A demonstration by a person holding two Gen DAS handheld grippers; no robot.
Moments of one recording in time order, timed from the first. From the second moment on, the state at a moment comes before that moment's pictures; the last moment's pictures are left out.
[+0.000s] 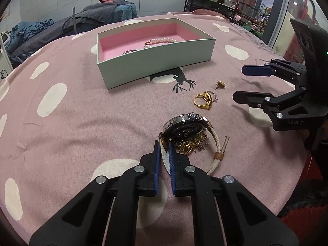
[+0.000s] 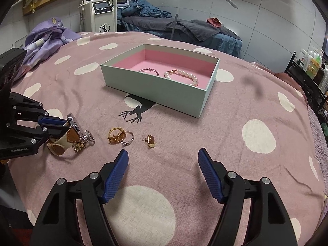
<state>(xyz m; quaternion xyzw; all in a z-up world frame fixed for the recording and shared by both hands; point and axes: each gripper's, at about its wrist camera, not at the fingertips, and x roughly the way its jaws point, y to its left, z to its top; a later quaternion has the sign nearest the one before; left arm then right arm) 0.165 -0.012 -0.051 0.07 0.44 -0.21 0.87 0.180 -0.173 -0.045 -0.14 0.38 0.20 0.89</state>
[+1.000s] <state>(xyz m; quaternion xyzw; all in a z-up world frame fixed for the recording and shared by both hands) 0.164 0.031 -0.031 -0.05 0.39 -0.20 0.89 0.208 -0.152 -0.057 -0.15 0.42 0.24 0.86</state>
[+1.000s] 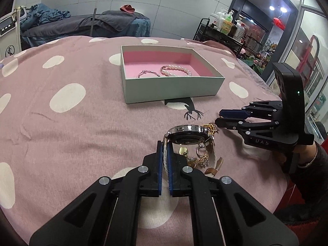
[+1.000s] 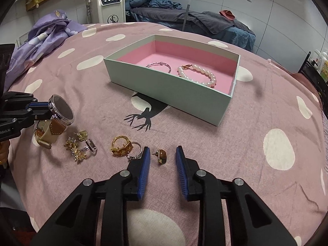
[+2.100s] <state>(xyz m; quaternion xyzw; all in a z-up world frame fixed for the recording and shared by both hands) 0.298 0.000 0.023 0.02 0.39 -0.18 0.90 0.271 -0.151 0.013 -0.06 0.38 0.26 0.88</state>
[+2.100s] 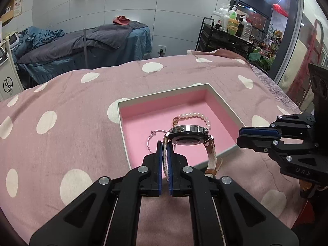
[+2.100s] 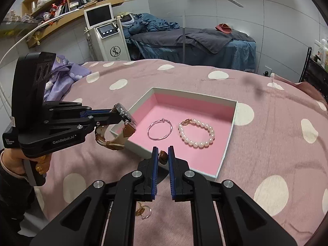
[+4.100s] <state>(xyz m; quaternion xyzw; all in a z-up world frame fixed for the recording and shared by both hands) 0.249 -0.007 0.039 0.05 0.33 -0.11 0.93 0.237 -0.171 0.000 -0.07 0.36 0.19 0.91</state>
